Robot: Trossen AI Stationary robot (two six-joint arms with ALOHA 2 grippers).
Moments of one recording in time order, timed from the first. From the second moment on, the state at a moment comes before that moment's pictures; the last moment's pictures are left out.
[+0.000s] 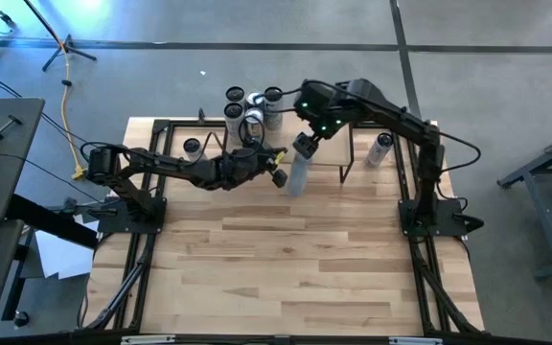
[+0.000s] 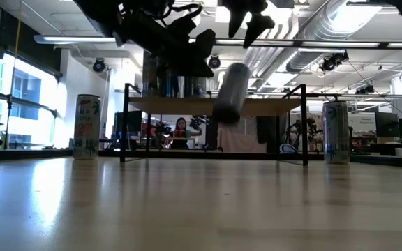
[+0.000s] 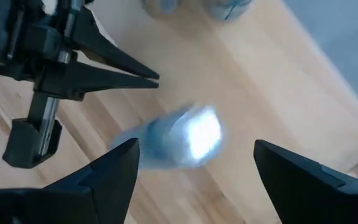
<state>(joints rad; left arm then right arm) 0.14 1.63 0.94 0.42 -0.53 -0.16 -0.32 1.91 2.30 -1.54 0.09 0.32</state>
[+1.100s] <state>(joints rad) -0.30 1.10 0.73 0.22 -0.53 -0.28 0.16 1.60 1.70 -1.31 0.22 0.75</state>
